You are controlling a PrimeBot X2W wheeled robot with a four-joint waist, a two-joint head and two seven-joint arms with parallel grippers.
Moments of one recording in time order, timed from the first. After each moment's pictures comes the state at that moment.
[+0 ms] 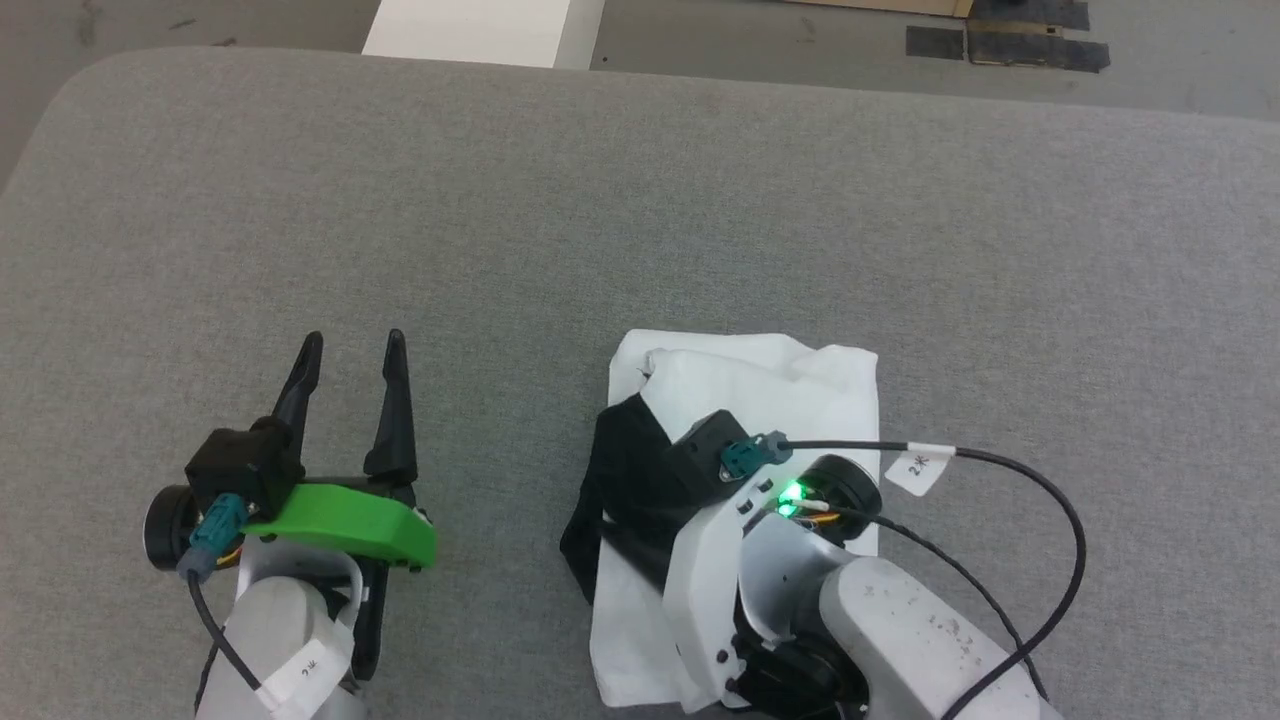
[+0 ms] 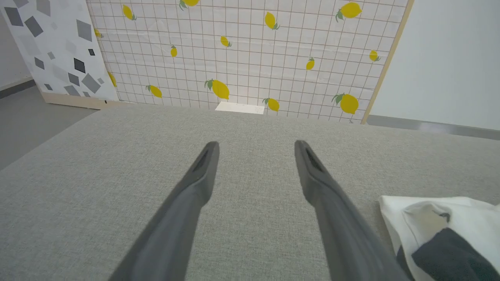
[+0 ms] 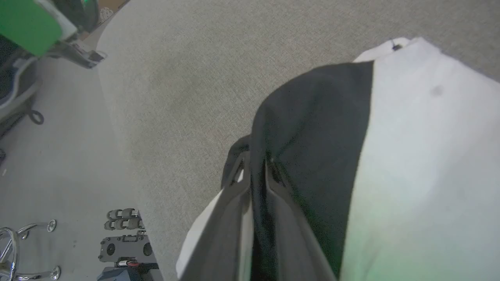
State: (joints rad) left arm -0.23 0.08 0.01 0.21 -0.17 -0.11 -0.26; right arm -0.42 -0.05 0.67 0.27 0.43 0.13 0.47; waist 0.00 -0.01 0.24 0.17
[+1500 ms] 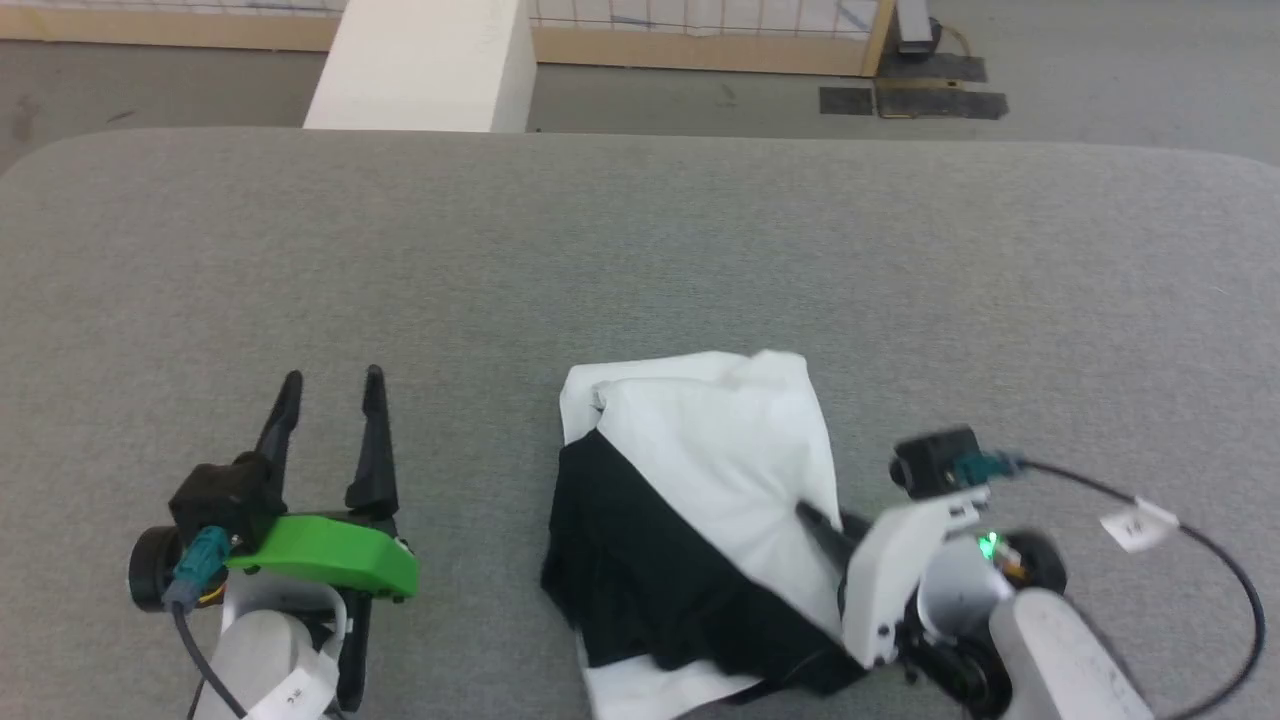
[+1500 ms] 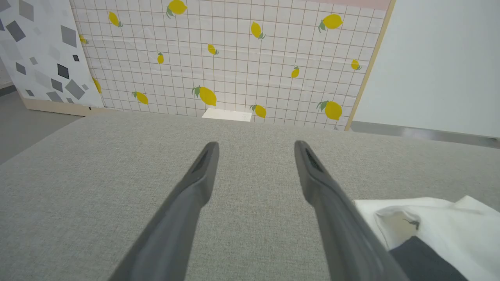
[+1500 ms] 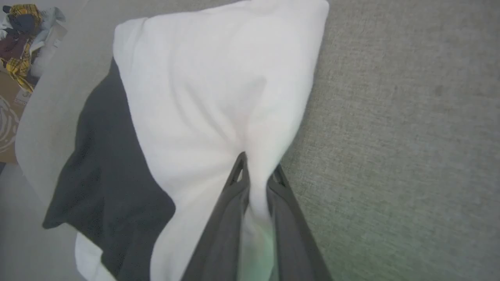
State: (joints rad) left arm -0.18 0.07 0.06 0.21 -0.16 -0.12 -0.26; right arm -0.22 -0.05 0.23 0.31 0.40 0.13 0.41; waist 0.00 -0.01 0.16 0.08
